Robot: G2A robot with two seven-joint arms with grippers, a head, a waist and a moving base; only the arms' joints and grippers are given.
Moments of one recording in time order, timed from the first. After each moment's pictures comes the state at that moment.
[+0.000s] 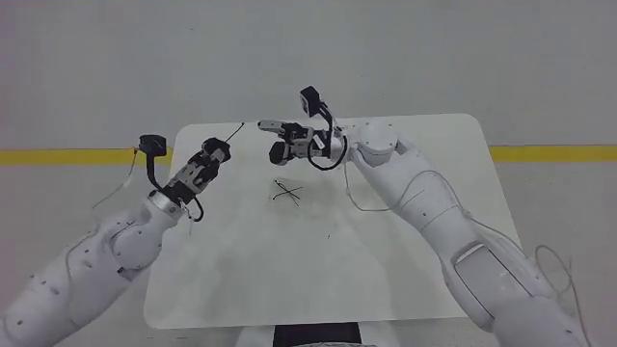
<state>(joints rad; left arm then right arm) 1.37 -0.57 -0.93 -1.73 0.07 -0.34 0.22 -0.71 -1.48 0.78 -0.85 0.52 -0.11 0.98</state>
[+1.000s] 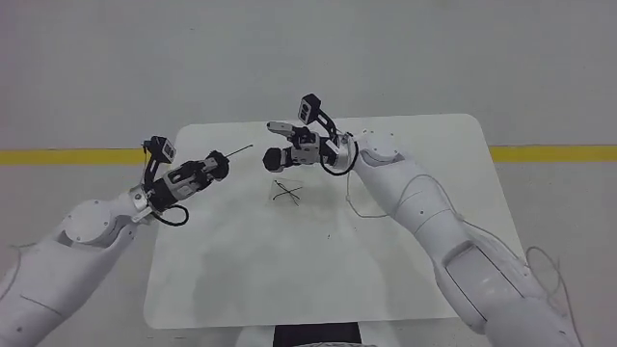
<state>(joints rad) 1.44 -0.62 -1.17 -1.61 -0.81 -0.34 -0.66 -0.73 -1.52 0.81 -0.73 0.74 -0.23 1.19</state>
